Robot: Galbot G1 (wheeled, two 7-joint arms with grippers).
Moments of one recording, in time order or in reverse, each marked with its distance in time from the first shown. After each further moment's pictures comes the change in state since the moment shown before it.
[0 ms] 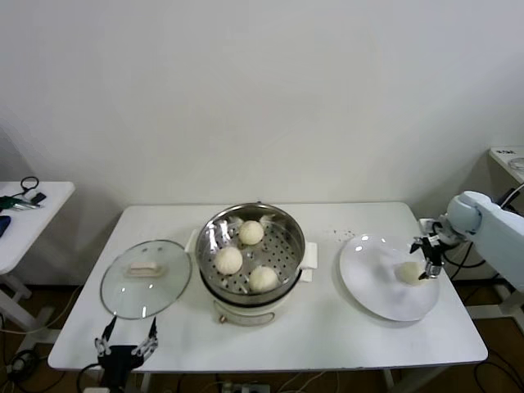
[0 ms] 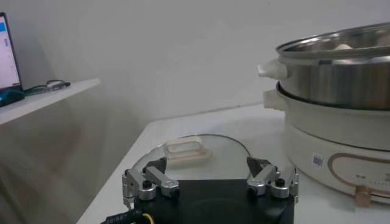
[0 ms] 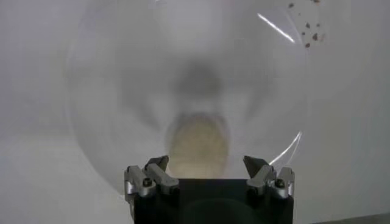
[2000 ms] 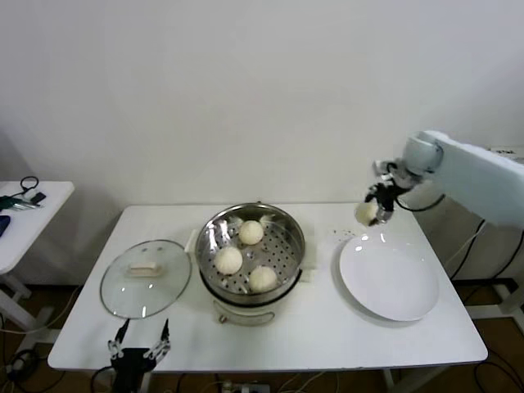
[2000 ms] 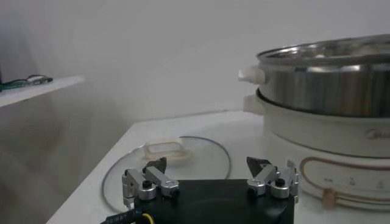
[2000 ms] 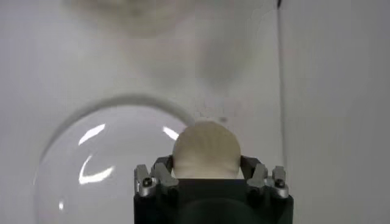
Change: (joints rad) left arm 0.007 -0.021 0.050 0.003 -0.006 -0.051 0.015; right arm 0.561 0.179 -0.530 0.159 0.527 -0.194 0.056
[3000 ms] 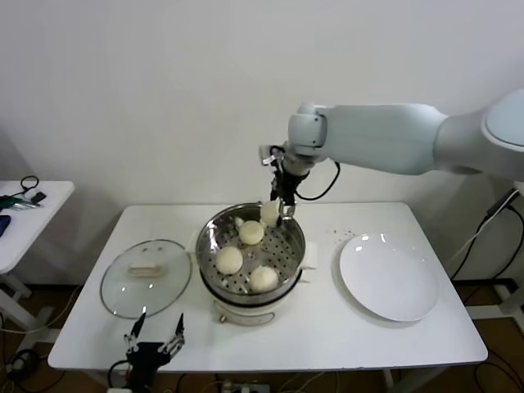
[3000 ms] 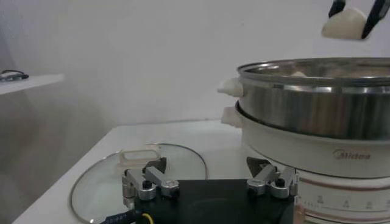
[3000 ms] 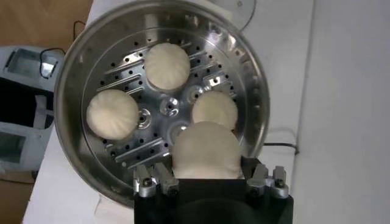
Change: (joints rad) left arm -0.028 0.006 0.062 0.000 -0.035 -0.003 -0.004; right arm 0.257 0.444 -0.394 0.138 0.519 -0.124 0.137
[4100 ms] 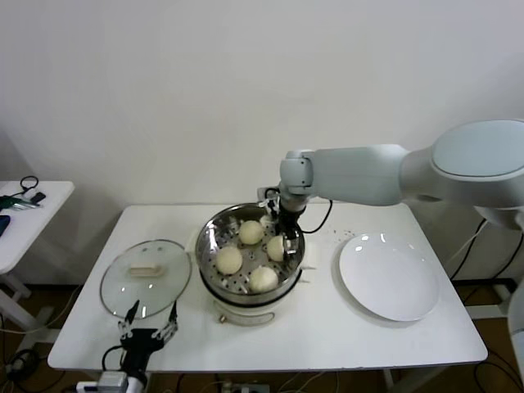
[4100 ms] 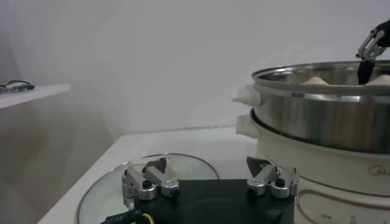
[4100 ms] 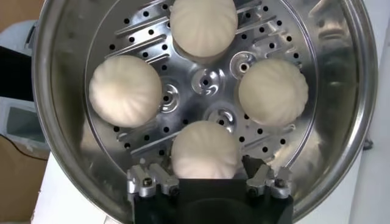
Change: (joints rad) left arm -0.070 0.031 -0.026 0.022 -0.020 0.028 -0.004; right arm -0.125 0.046 -0.054 -0.028 -0.049 -0.007 0.021
